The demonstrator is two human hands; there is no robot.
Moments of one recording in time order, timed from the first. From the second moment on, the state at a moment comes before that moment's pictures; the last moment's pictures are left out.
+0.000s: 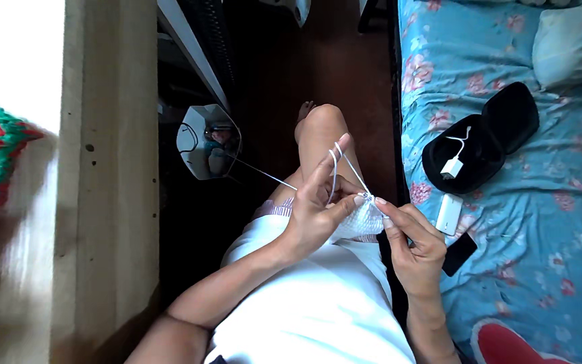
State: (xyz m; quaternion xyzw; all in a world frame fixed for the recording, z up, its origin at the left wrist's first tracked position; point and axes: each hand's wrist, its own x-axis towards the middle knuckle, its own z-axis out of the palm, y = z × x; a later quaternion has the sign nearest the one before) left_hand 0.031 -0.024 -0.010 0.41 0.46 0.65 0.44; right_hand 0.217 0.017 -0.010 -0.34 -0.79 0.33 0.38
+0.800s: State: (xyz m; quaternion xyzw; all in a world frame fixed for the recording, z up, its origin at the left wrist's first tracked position) left_hand 0.017 -0.026 0.002 0.38 0.44 0.65 0.50; right_hand 0.204 0.021 -0.013 -0.30 -0.85 0.08 0.42
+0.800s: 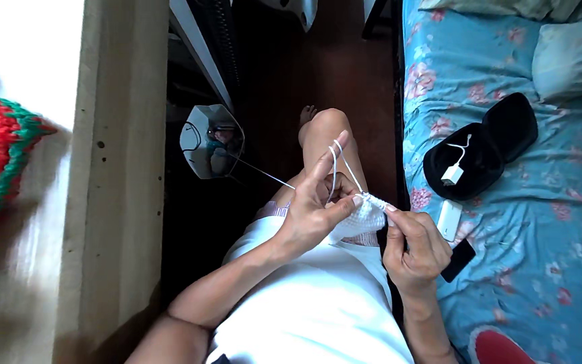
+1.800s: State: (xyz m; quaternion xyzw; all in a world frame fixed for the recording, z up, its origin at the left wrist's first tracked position) left_hand -0.014 -0.018 -0.030 0.34 0.39 0.60 0.61; right_hand 0.212 0.038 -0.011 -0.29 -0.65 0.57 0.41
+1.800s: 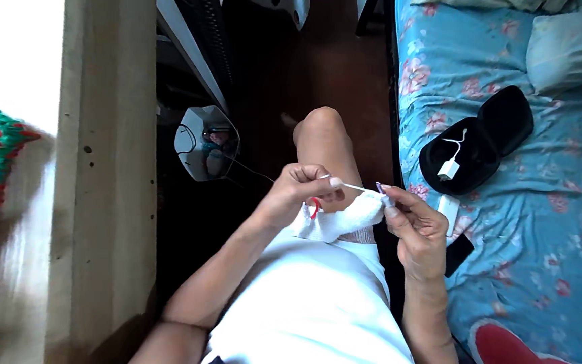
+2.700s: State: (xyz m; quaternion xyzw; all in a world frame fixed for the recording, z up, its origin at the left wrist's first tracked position) left_hand 0.031 -0.020 -0.012 0.34 0.43 0.65 0.53; right_hand 0.206 0.025 -0.020 -0.34 -0.70 0.47 0.42
